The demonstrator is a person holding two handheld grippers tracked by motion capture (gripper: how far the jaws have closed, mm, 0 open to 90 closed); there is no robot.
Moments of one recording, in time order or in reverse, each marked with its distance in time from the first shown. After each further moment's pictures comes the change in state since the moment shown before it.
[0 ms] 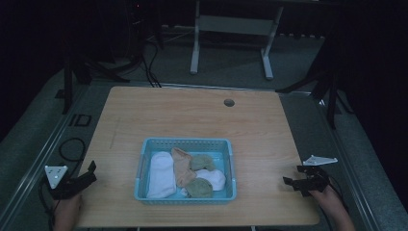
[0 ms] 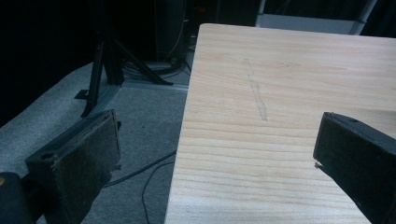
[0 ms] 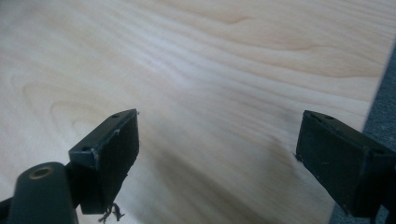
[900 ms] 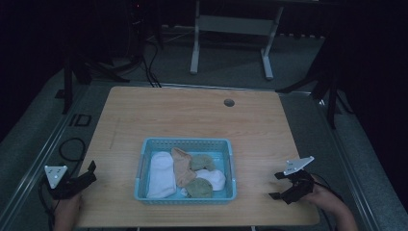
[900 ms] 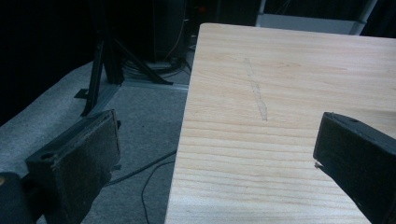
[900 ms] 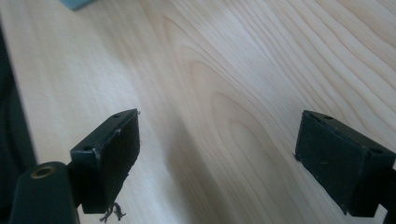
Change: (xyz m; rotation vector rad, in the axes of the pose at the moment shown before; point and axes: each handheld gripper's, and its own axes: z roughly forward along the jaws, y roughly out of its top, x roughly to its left) left arm 0.001 0.000 0.000 0.004 -0.001 -0.002; right arm 0.055 0.032 0.005 0.135 0.337 -0.340
